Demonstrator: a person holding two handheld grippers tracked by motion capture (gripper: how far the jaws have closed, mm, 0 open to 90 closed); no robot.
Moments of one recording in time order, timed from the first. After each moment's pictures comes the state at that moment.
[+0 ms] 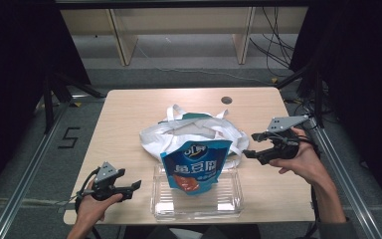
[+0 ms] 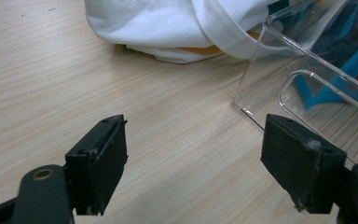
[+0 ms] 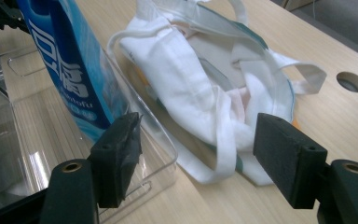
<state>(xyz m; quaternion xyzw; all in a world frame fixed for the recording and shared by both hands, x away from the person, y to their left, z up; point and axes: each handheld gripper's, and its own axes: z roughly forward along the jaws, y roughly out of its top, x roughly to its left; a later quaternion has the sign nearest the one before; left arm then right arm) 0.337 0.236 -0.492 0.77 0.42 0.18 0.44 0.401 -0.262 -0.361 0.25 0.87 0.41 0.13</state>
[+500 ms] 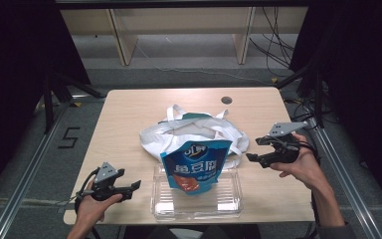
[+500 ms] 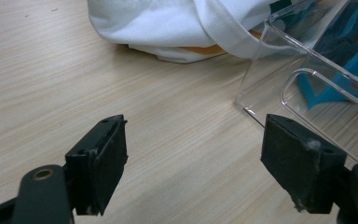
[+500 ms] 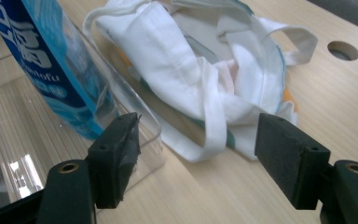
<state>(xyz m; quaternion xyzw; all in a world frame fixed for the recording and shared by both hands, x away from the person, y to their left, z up) 0.335 0.237 -0.492 0.77 0.42 0.19 0.43 0.402 -0.272 -0.385 0.29 0.86 0.39 0.13</state>
